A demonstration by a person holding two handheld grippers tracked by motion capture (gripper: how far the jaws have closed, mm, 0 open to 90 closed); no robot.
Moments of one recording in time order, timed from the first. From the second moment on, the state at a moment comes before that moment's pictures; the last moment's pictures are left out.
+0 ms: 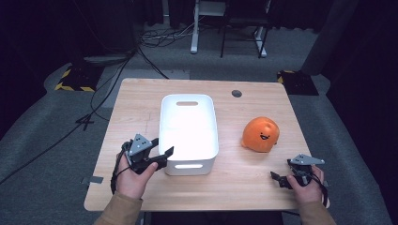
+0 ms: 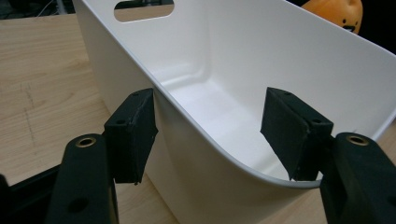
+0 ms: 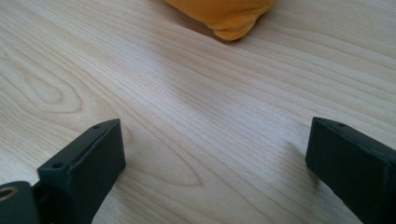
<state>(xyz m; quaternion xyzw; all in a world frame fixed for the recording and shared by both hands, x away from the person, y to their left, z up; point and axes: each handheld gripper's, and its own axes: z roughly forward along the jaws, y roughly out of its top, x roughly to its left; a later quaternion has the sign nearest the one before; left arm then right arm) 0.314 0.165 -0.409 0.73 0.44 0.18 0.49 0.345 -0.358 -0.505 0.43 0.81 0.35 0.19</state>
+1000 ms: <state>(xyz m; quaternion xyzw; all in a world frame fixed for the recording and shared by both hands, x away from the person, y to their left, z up) 0.251 0.114 -0.412 0.76 0.40 0.15 0.50 0.345 -0.358 -0.505 0.43 0.81 0.35 0.19</state>
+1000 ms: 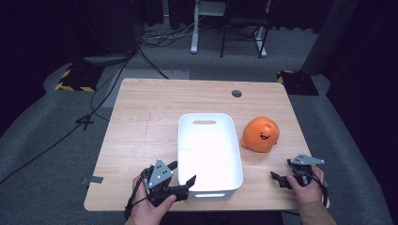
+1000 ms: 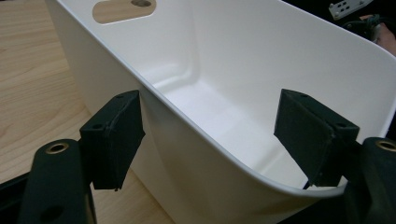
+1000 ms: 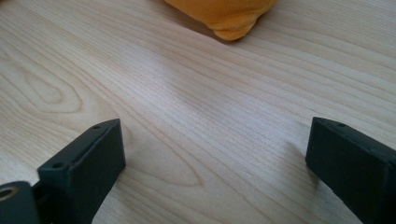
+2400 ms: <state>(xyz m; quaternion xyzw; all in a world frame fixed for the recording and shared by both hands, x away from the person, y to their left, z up) 0.266 0.175 -0.387 0.76 0.41 0.21 0.47 0.345 -0.358 -0.505 0.43 0.81 0.35 0.19</state>
